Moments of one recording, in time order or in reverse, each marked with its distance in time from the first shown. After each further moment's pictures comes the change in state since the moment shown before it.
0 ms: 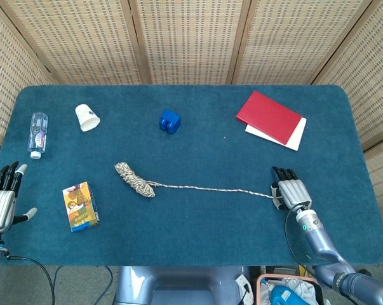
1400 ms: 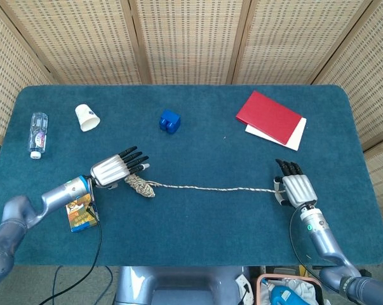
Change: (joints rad) left arm -0.688 -0.485 0.247 1.098 0.620 -0.251 -0.588; right arm -0.019 0.066 0.016 -0.106 -0.013 0.106 -0.016
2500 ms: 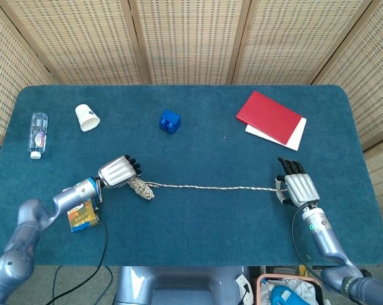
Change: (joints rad) left arm -0.002 -0.121 0.080 0.135 -0.115 -0.021 -0.042; right arm -0.004 0.015 0.002 -0.015 0.001 0.012 0.013
